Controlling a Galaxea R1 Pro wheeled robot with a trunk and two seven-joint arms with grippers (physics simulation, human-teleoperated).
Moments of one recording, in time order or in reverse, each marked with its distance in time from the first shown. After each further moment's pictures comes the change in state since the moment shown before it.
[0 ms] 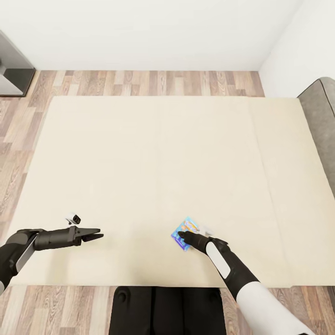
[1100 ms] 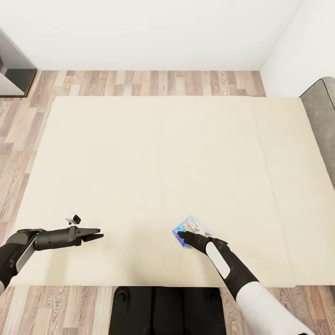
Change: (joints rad) left arm 0.000 0.000 -0.001 -0.001 0.000 0.000 0.000; right arm 0.000 0.002 0.000 0.000 0.002 0.000 0.000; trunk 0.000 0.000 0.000
